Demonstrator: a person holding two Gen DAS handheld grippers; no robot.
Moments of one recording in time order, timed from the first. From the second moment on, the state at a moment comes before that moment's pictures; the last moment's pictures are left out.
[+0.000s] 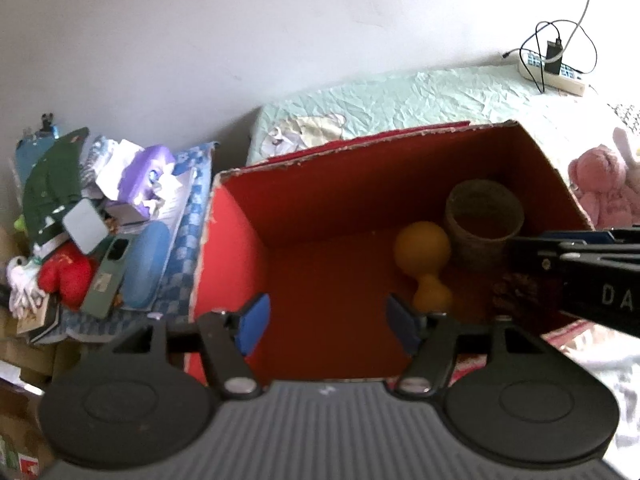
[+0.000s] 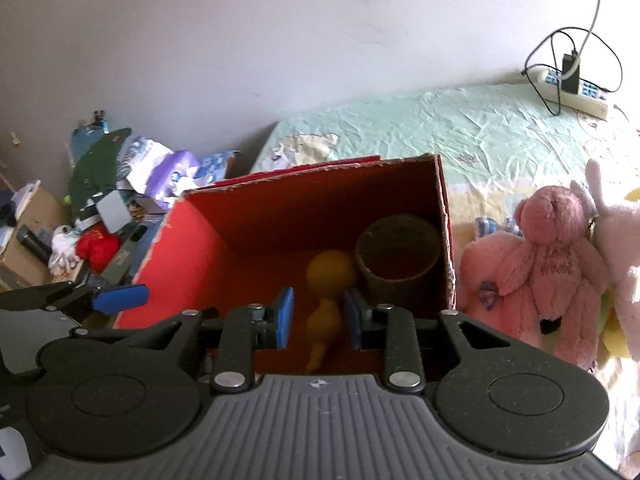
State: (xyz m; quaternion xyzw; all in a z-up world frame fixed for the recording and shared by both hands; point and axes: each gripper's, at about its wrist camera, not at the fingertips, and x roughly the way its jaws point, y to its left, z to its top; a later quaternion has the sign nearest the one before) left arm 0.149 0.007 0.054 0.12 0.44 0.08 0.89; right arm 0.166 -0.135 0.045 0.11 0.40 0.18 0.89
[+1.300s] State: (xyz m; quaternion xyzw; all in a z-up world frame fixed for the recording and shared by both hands) left arm 0.047 -0.045 0.027 0.08 0.49 0.15 0.86; right arm 0.079 -0.171 0.008 0.11 0.46 0.27 0.84
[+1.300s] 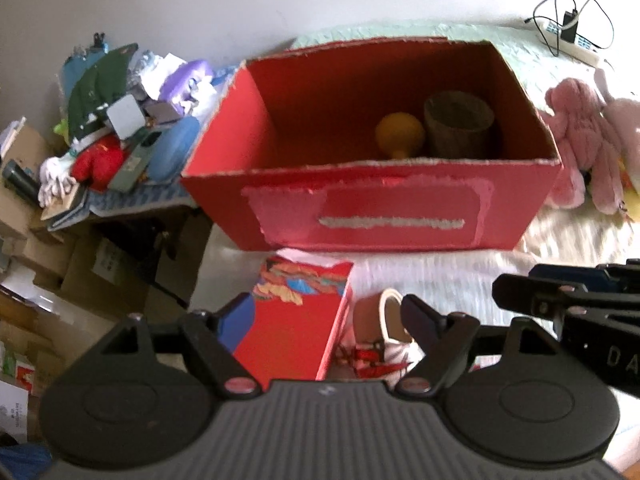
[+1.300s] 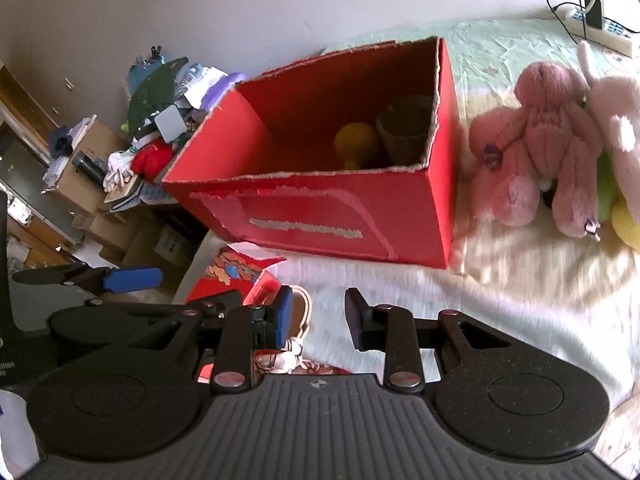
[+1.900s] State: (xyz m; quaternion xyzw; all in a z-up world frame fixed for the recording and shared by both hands) left arm -0.004 0.002 -0.001 0.03 0.49 -0.04 0.87; right arm 0.061 -0.143 -0.036 0.18 0.51 0.21 0.81
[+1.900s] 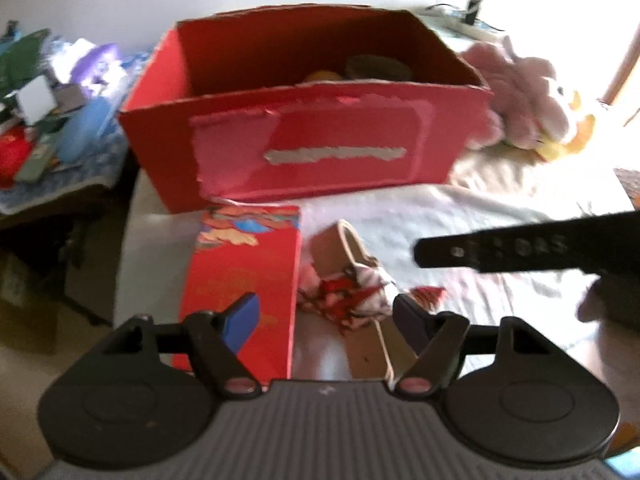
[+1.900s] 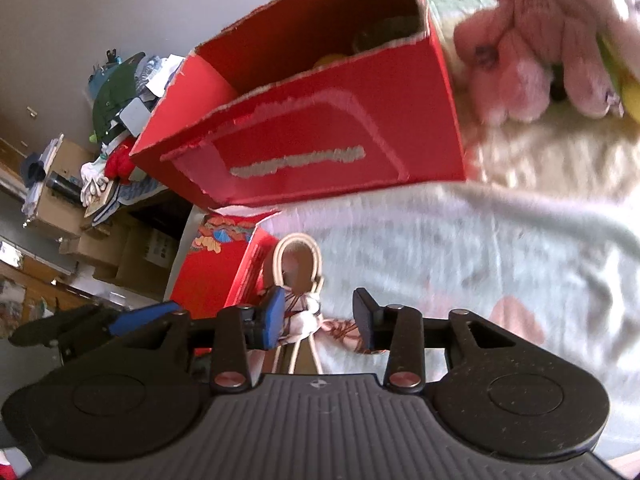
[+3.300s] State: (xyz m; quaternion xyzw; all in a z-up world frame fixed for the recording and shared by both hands) left arm 0.029 -0.018 -0.054 -0.06 0.53 -0.10 0.84; right arm 0.091 -0.154 -0.069 0.18 0.56 0.35 0.73
